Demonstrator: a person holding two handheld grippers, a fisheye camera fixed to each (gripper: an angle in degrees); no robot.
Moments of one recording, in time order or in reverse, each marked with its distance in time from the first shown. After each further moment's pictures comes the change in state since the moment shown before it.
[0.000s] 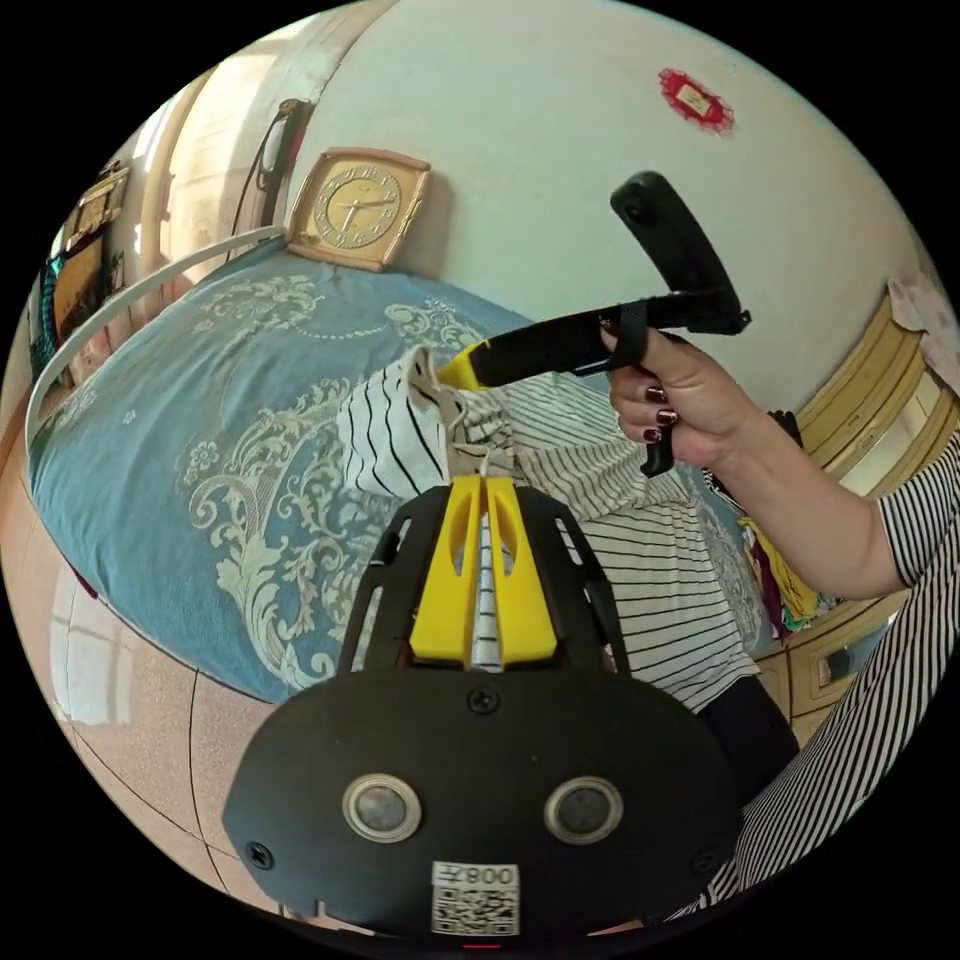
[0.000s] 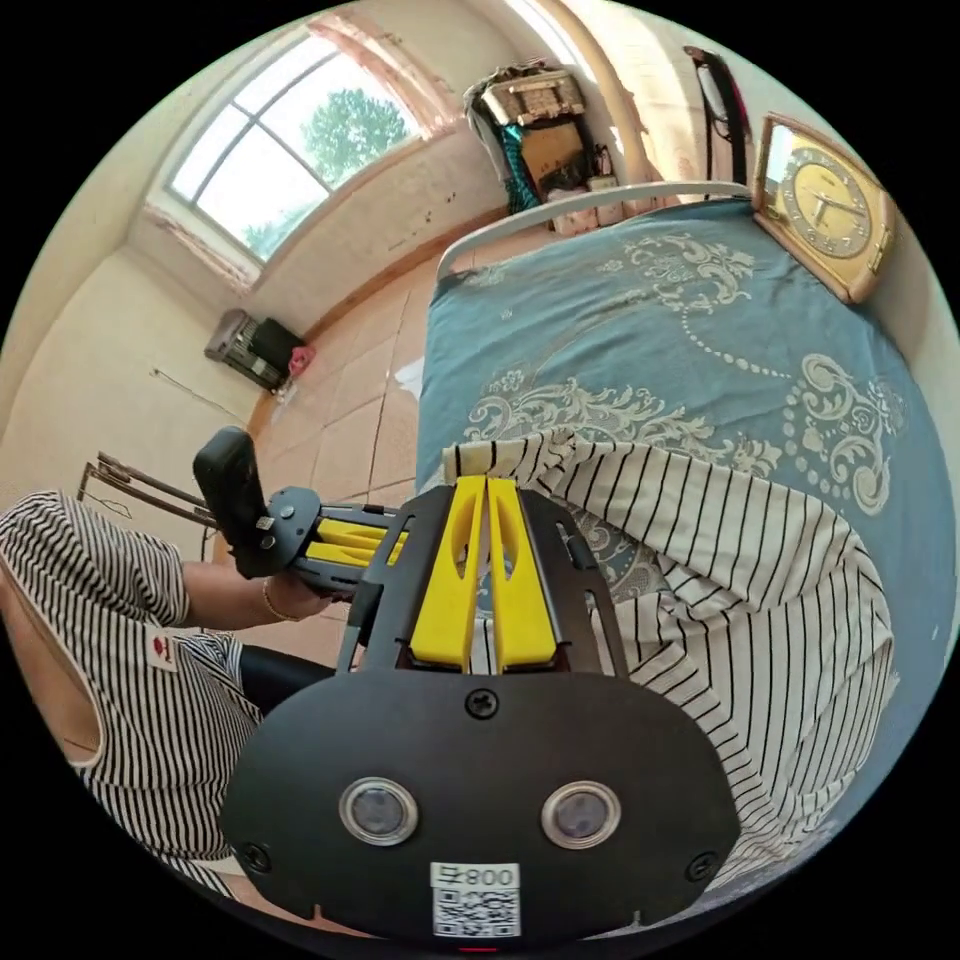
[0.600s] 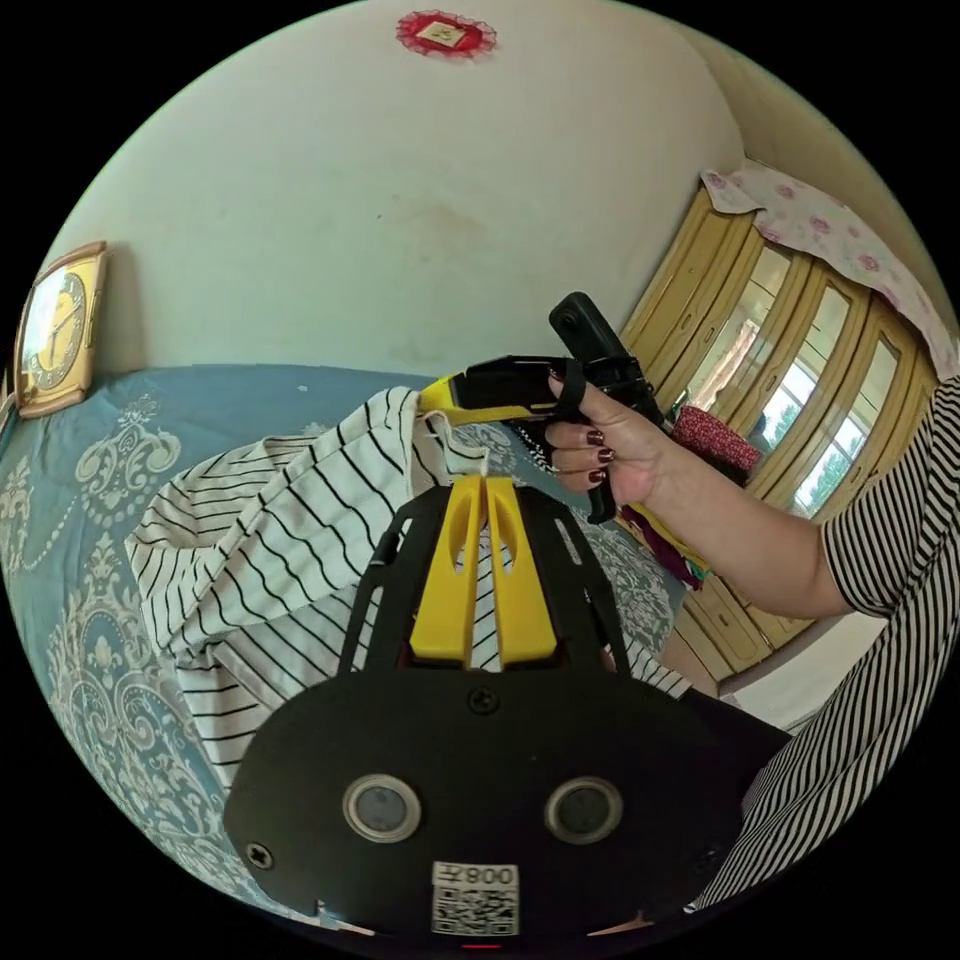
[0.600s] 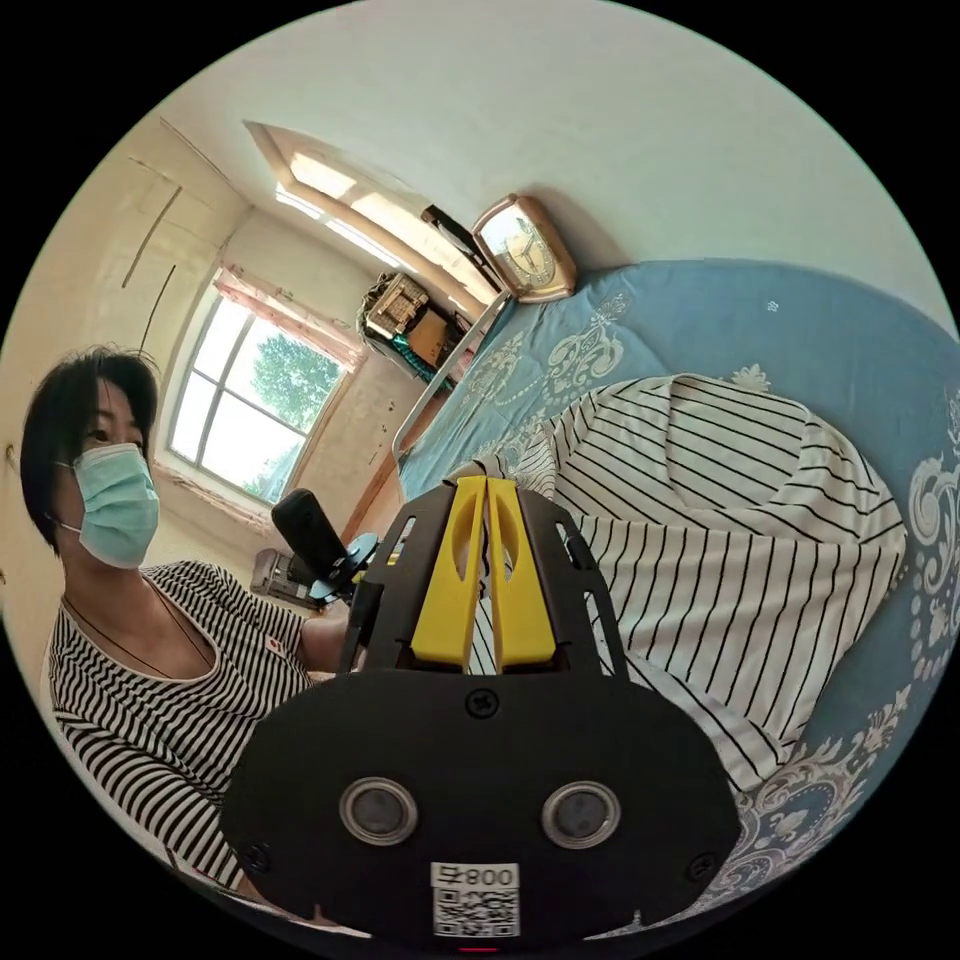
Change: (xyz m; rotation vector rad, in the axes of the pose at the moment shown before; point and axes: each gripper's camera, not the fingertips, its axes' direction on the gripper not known) left arm 0.265 -0.178 0.053 -0.003 0.445 0.420; right arm 0.191 0.414 -0.112 0.548 -0.144 0.487
